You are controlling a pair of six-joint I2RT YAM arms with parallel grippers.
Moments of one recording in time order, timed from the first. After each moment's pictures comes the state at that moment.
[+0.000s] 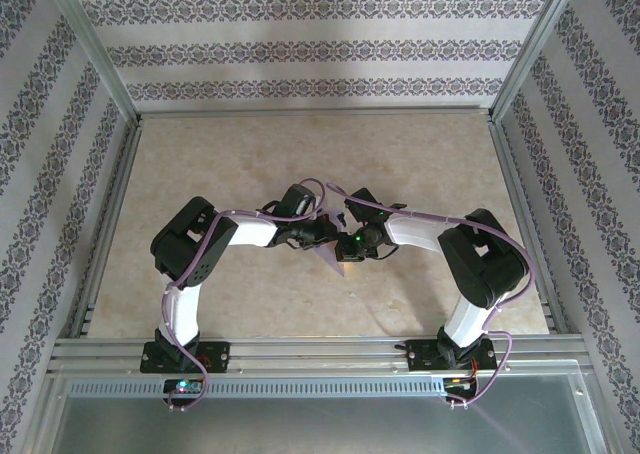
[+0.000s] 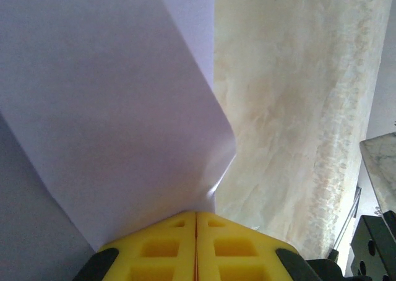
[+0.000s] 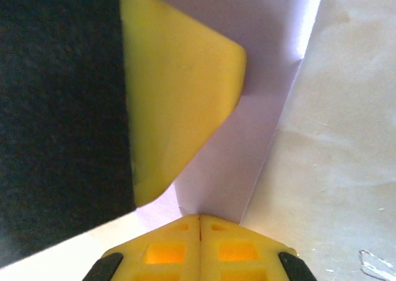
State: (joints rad) left arm -0.61 1.99 1.01 0.16 0.52 -0.89; right arm 0.58 1.73 0.90 -0.43 -0.40 0.47
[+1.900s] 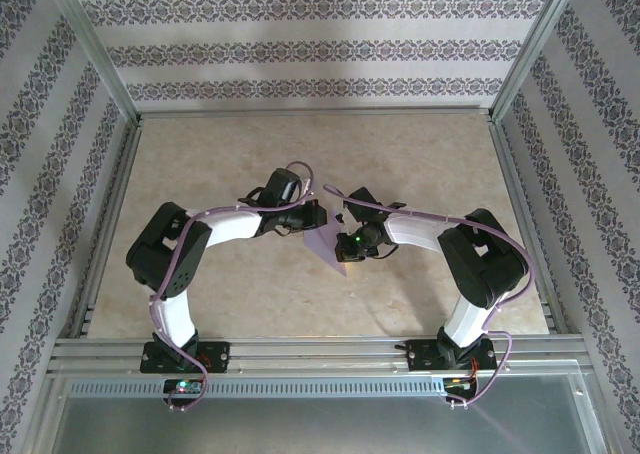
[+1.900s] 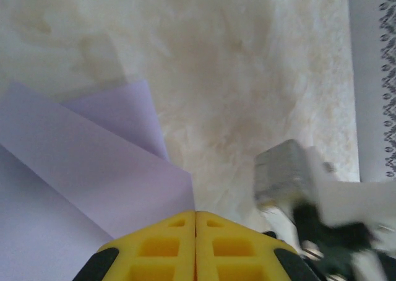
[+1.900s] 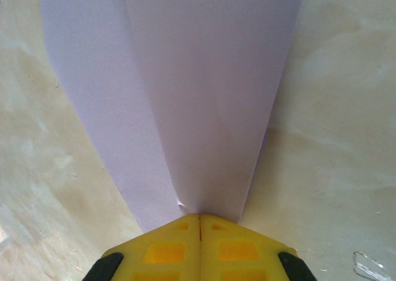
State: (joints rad) left arm -0.54 1.85 1.03 0.05 0.50 -0.71; right arm 0.58 1.73 0.91 -0.45 -0.39 0.41
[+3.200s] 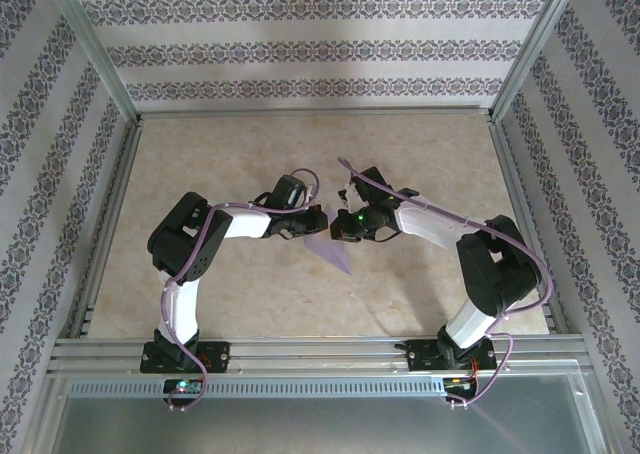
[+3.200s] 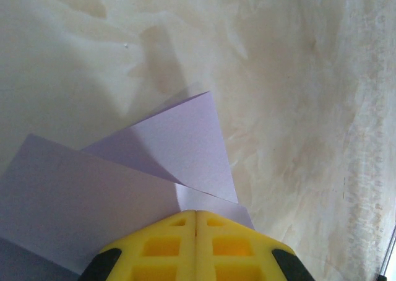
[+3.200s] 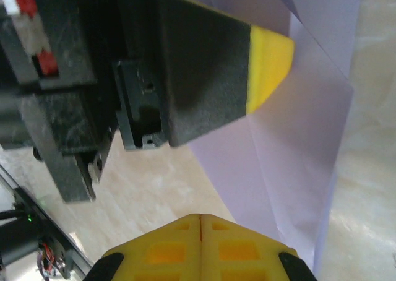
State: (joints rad) left arm -0.54 2.00 1.04 0.13 0.47 -0.72; right arm 0.53 1.66 1.01 -0.43 -0.53 0.55
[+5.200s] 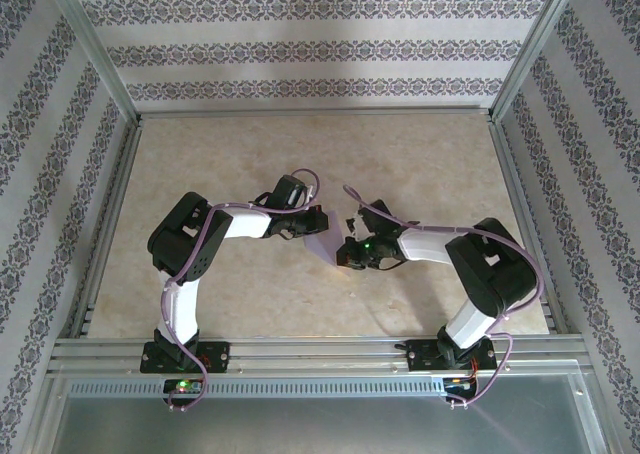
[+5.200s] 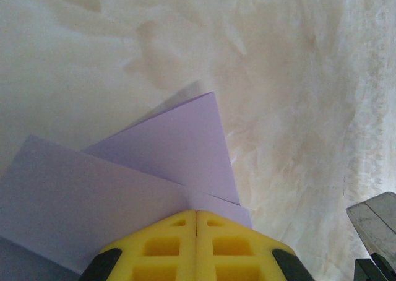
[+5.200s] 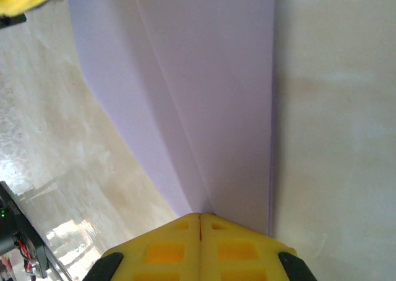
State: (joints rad) left arm -0.54 2.00 1.05 0.12 0.47 -0.71; right arm 0.55 1.64 0.67 -0.13 -0.57 0.66
